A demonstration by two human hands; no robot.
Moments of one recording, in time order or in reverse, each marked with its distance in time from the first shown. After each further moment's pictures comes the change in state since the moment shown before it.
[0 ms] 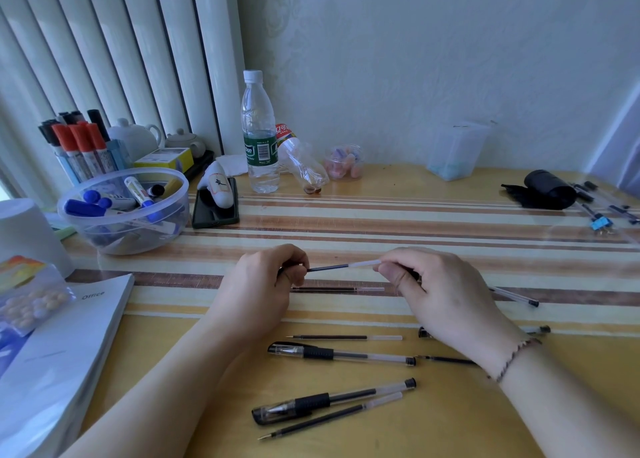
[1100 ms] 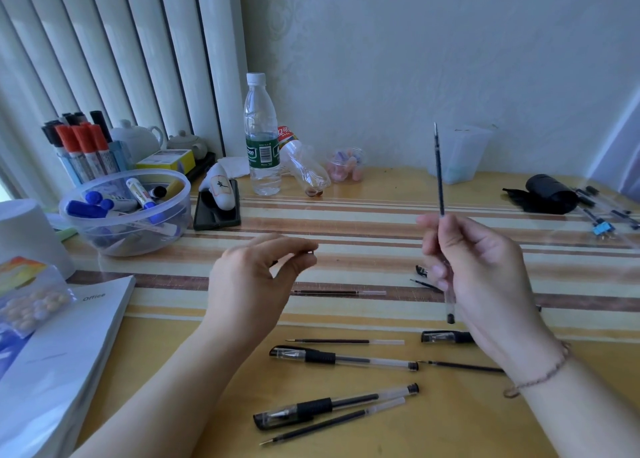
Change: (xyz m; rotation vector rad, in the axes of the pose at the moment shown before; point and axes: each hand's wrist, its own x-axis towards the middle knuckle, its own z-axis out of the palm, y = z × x) left_hand -0.007 0.011 -0.007 -0.113 0.346 0.149; right_hand 0.004 -0.010 -0.017 1.084 0.289 0.266
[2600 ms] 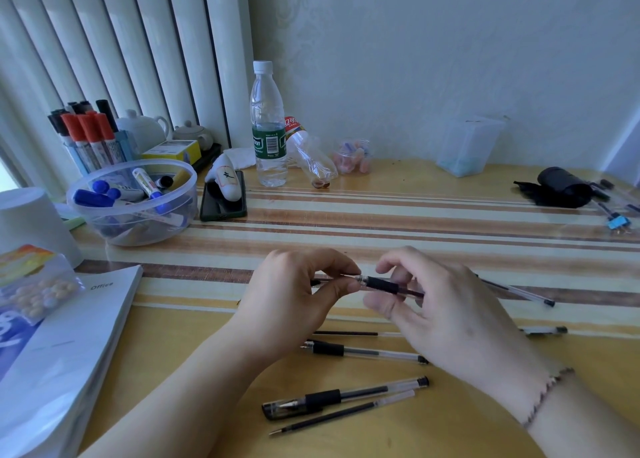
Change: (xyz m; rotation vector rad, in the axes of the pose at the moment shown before) left_hand -0.009 0.026 0.000 -0.089 -0.289 0.089; right_hand -0.030 -0.003 0.016 -1.062 -0.386 -0.333
